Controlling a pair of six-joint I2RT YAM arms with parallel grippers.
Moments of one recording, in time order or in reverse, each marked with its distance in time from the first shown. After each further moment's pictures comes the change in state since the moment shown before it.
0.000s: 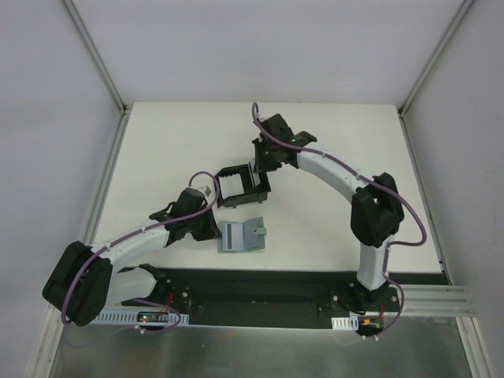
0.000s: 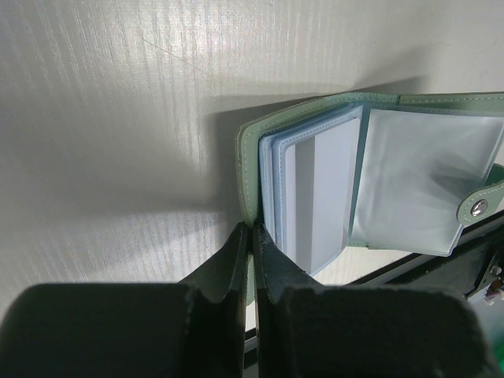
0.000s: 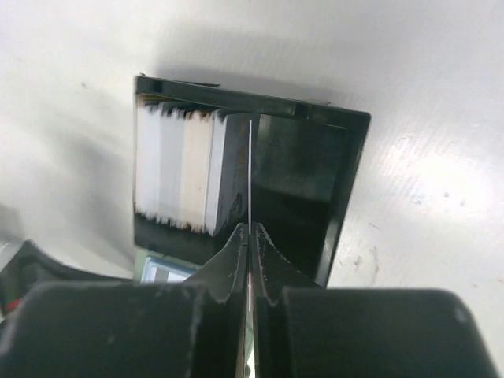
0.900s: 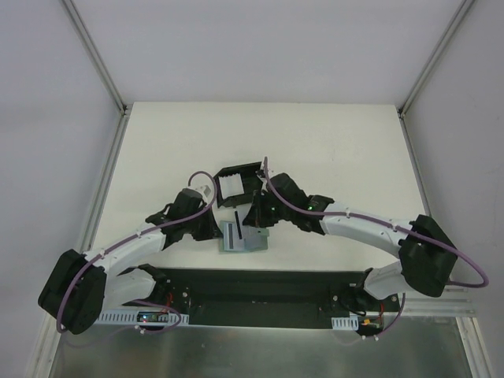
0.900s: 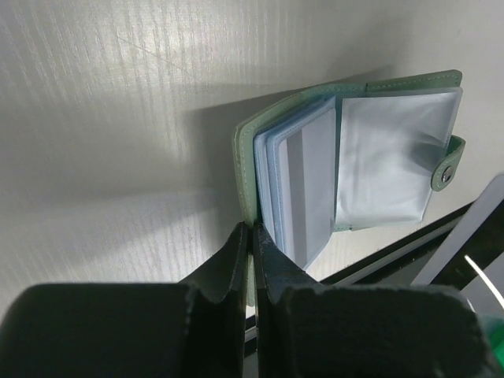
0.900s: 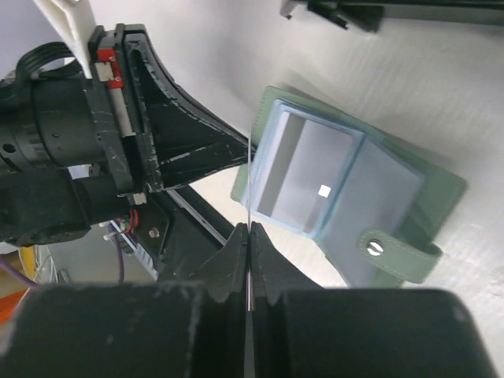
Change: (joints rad) left arm 0.000 -0.056 -0.008 0.000 0.029 0.004; right arm 0.255 -0.537 -0.737 0.438 -0.078 0.335
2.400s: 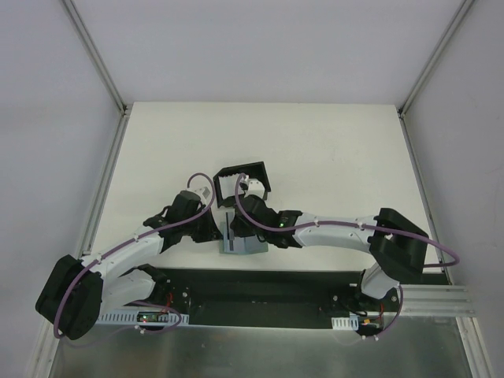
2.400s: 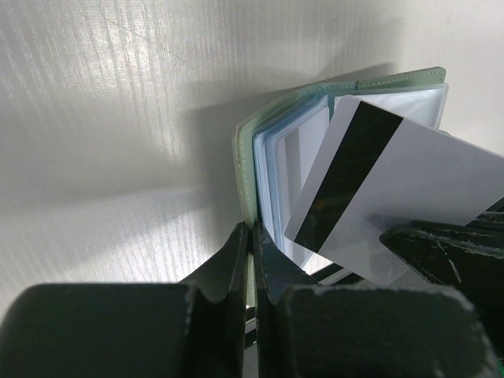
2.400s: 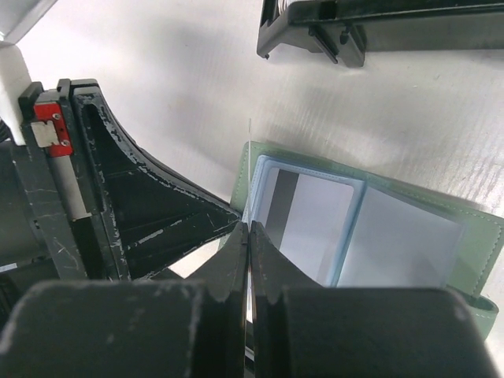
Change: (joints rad) left arm 0.000 -0.049 -0.029 -0.001 0.023 -0.011; right arm 0.249 0.183 0.068 0.096 0.467 0.116
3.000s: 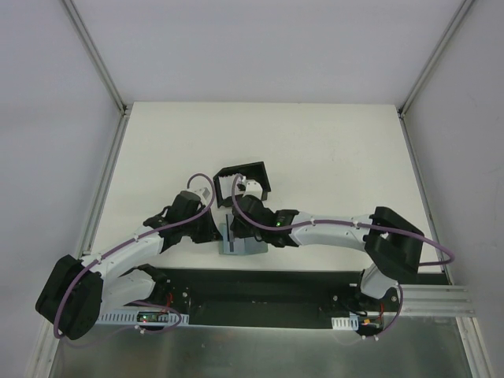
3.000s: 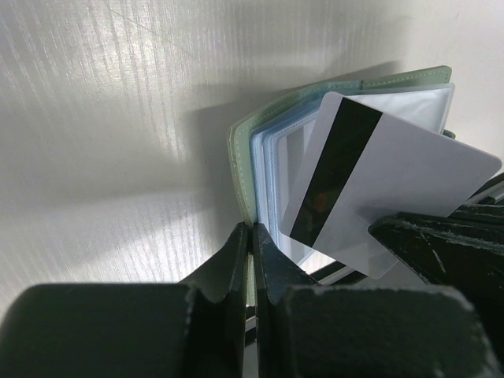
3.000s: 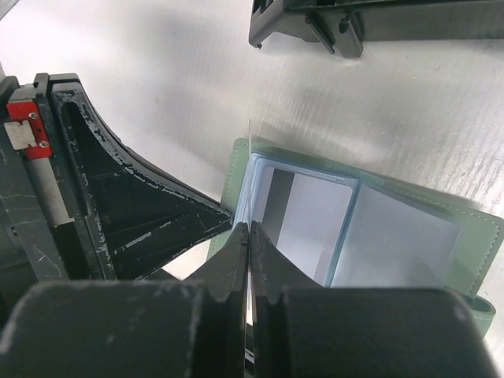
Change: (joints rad) left arm 0.000 0.000 0.000 -0.013 0.000 0.000; right arm 0.002 0.027 0.020 -0.032 -0.004 -0.004
